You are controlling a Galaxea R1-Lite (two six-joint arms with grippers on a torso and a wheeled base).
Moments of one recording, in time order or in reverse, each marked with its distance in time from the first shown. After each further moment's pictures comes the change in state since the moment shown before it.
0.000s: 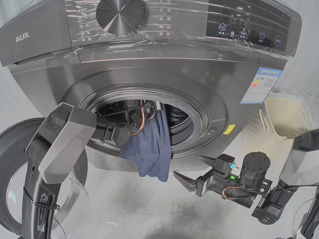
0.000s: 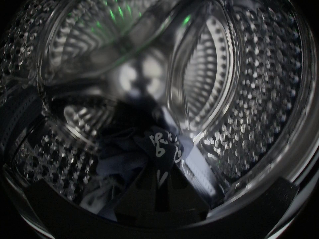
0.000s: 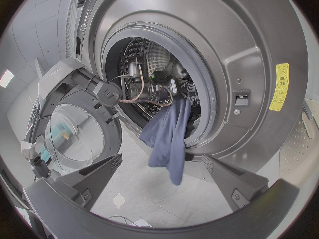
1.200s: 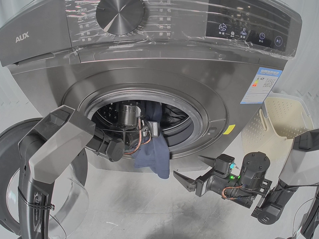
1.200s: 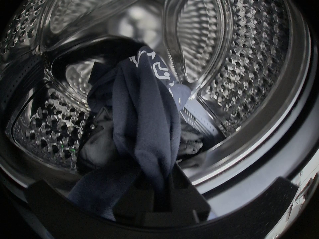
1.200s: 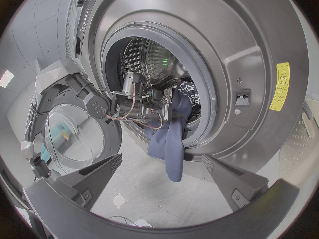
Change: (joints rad) left arm -0.009 -0.072 0.321 0.019 -0.058 0.044; right arm 0.001 0.002 -0.001 0.000 0.000 0.001
